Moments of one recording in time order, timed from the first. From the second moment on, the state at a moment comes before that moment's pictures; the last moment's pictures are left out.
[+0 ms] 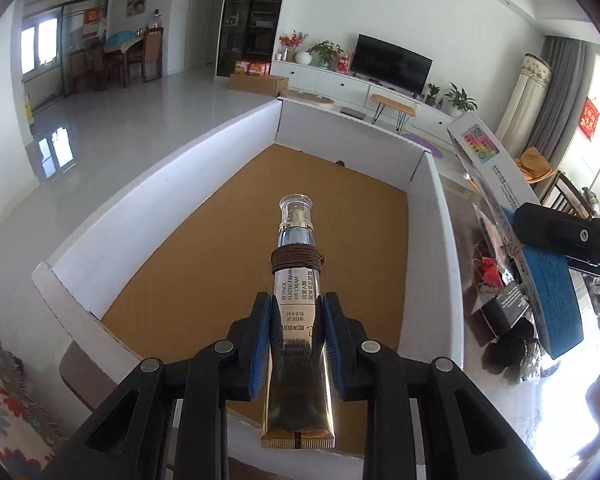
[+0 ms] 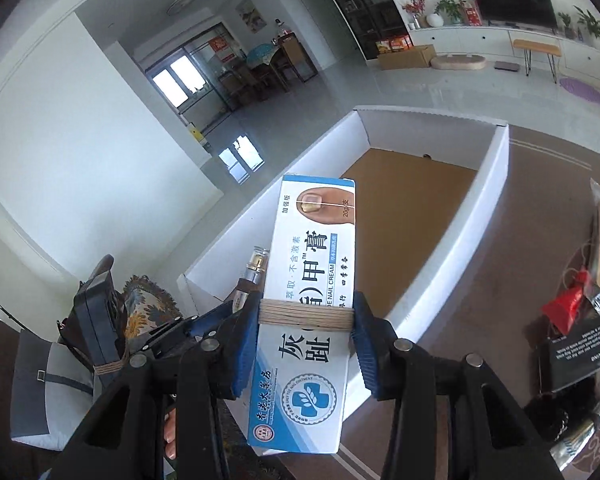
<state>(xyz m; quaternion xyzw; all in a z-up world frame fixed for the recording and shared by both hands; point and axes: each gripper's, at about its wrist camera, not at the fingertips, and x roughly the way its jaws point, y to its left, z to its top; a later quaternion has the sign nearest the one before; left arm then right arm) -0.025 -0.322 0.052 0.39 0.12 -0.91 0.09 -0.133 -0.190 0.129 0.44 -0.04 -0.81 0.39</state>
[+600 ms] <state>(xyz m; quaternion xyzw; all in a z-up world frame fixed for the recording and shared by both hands) 0.006 -0.201 0.064 0.34 0.12 -0.93 -0.01 -0.090 -0.050 0.088 0.34 0.03 -0.91 0.25</state>
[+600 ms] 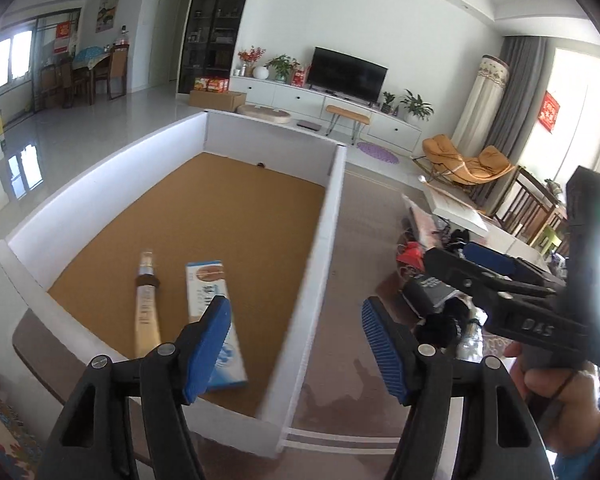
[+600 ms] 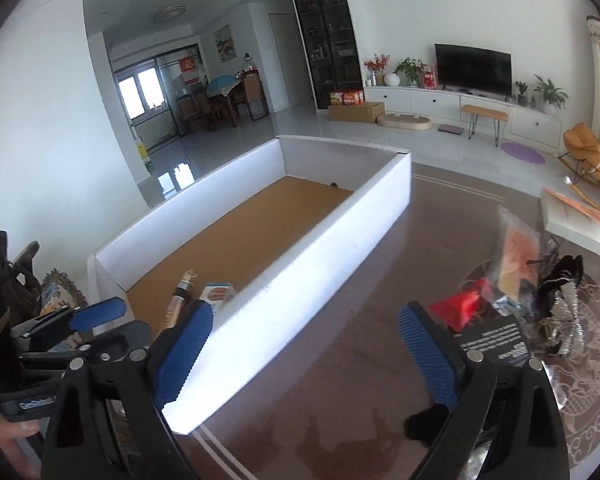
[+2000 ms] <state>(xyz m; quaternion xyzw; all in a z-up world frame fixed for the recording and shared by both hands) -0.071 -0.027 -0.063 0.45 -0.02 -0.89 -0.03 -0.069 0.214 -0.019 0.43 0.00 -0.90 -0.04</state>
